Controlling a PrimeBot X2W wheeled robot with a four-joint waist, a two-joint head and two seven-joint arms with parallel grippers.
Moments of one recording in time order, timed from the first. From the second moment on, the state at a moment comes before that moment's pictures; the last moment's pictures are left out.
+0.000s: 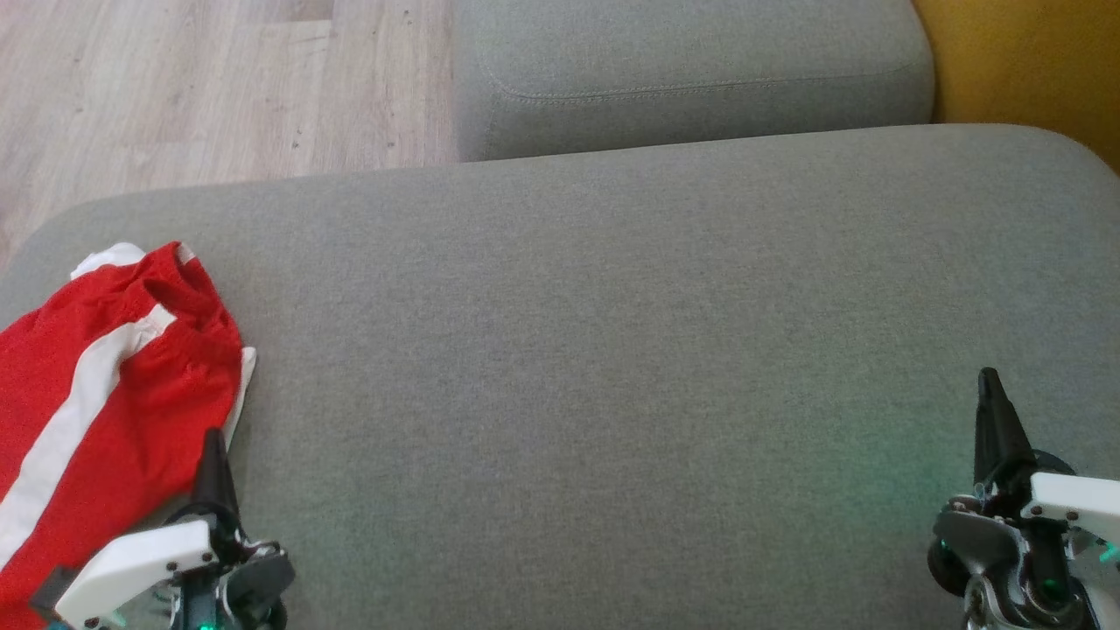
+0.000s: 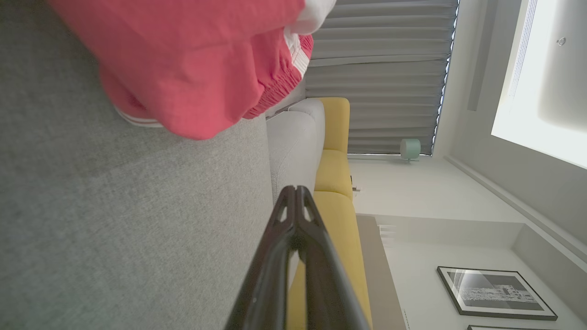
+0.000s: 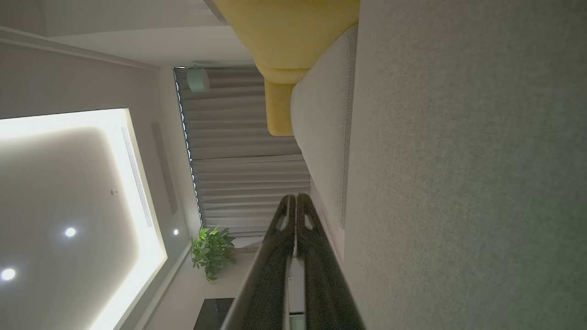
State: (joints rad) left arm -0.06 0.04 0.08 0.27 -1.62 -0.12 0.11; right arm -0.06 -0.04 -0.13 0.28 1.61 0.13 0.11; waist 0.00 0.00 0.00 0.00
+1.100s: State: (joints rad) left arm 0.02 0.04 0.03 0.36 -1.56 -0.12 0.07; right arm 0.03 -0.04 -0.10 0.37 1.56 0.13 0.07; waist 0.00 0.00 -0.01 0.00
